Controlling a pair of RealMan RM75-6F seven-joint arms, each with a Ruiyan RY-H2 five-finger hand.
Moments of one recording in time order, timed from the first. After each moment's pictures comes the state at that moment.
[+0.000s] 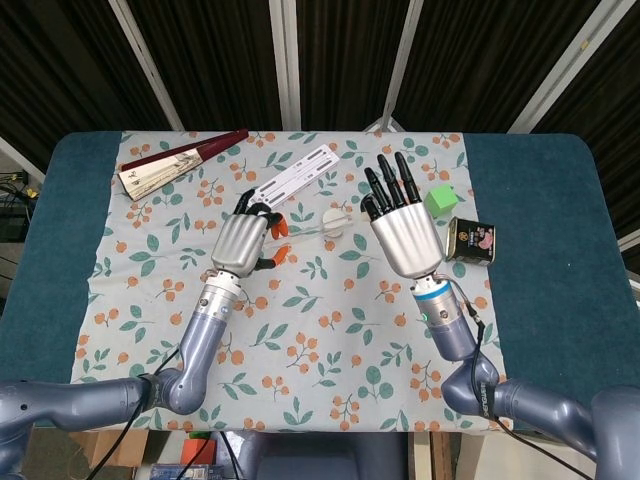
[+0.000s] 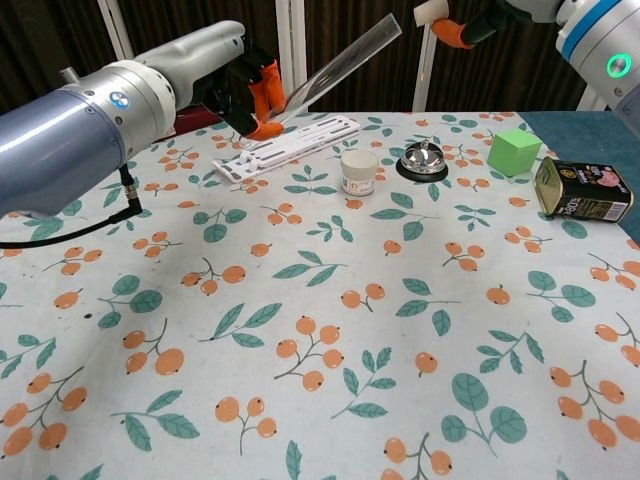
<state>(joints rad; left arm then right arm) -0.91 -1.72 -0.38 -1.50 0.93 1.17 0.47 0.79 -1.61 0.33 -1.32 -1.50 1.41 -0.62</state>
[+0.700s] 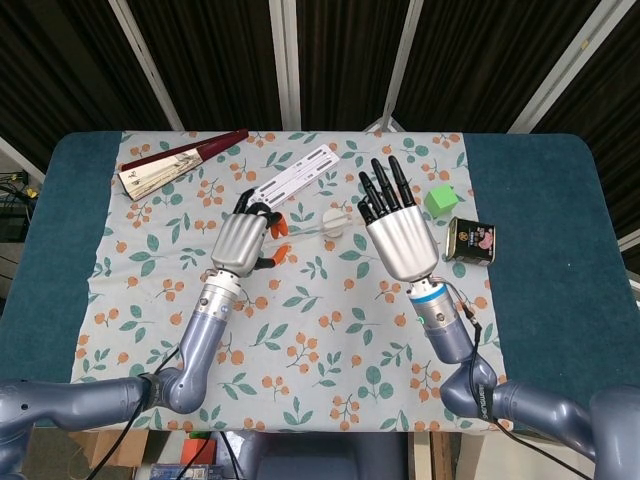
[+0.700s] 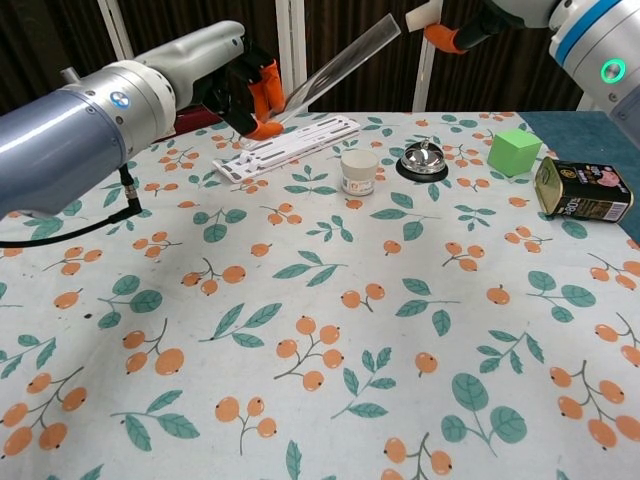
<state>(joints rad) -0.91 -1.72 -0.38 -1.49 0.93 1.17 0.47 0.80 -1.62 0.32 -1.33 -1.50 1.41 -0.63</state>
